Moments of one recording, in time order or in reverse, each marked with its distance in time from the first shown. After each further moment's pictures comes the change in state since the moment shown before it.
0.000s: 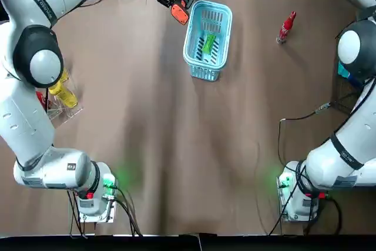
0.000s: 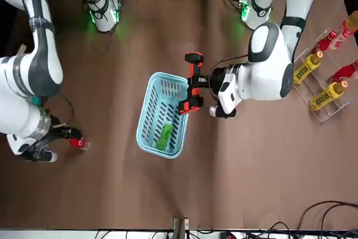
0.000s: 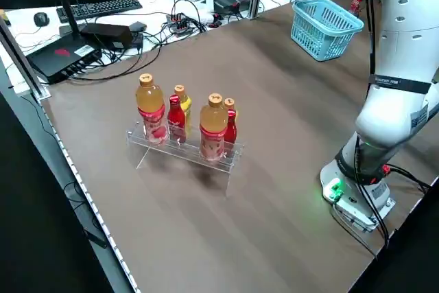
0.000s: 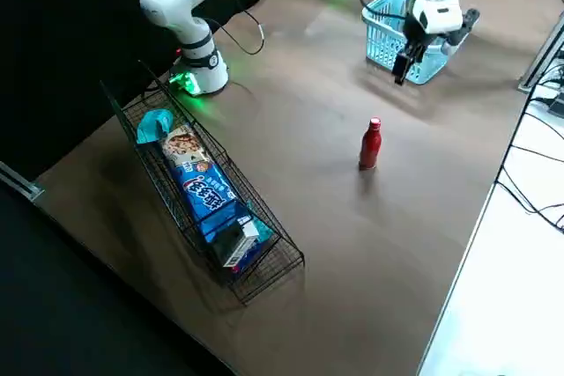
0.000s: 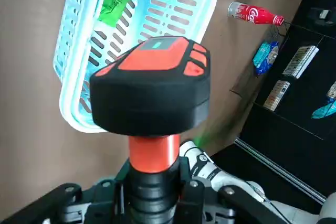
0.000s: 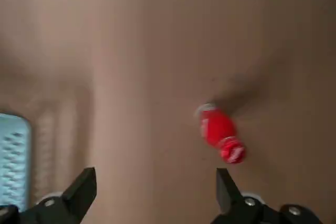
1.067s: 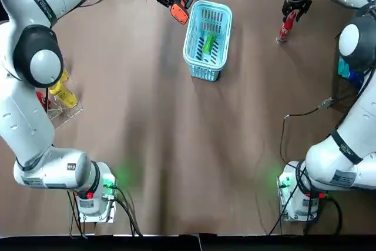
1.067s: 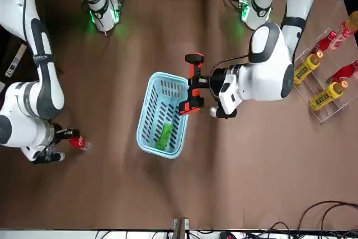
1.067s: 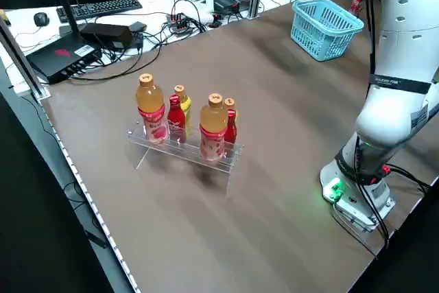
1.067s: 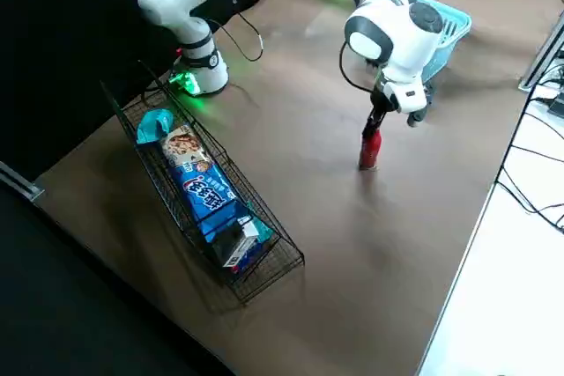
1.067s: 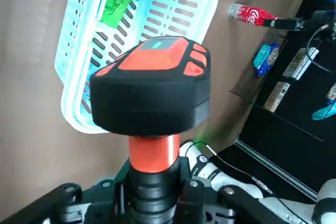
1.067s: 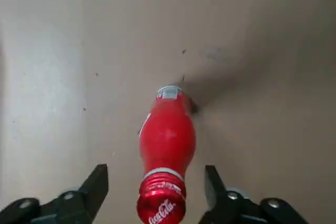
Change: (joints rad) left arm 0.000 0.000 0.003 0.000 0.000 0.001 -0.002; right arm -0.121 0.107 0.016 -0.145 -0.025 0.098 -0.234
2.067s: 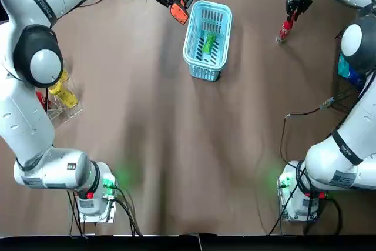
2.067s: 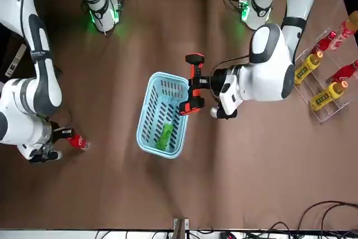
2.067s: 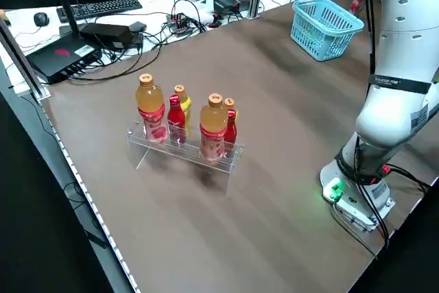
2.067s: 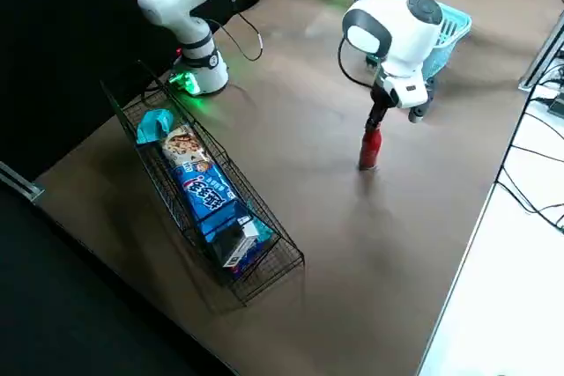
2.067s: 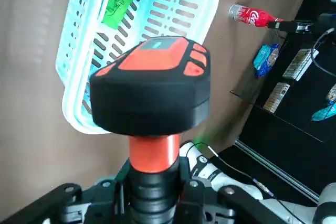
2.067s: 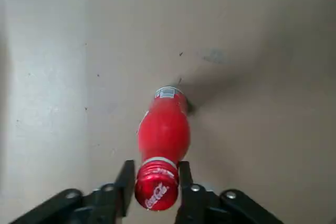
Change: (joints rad) left arm 0.002 0.001 0.001 0.000 0.000 0.000 0.000; right arm -0.006 -0.028 0.001 -0.006 0.000 0.006 -0.010
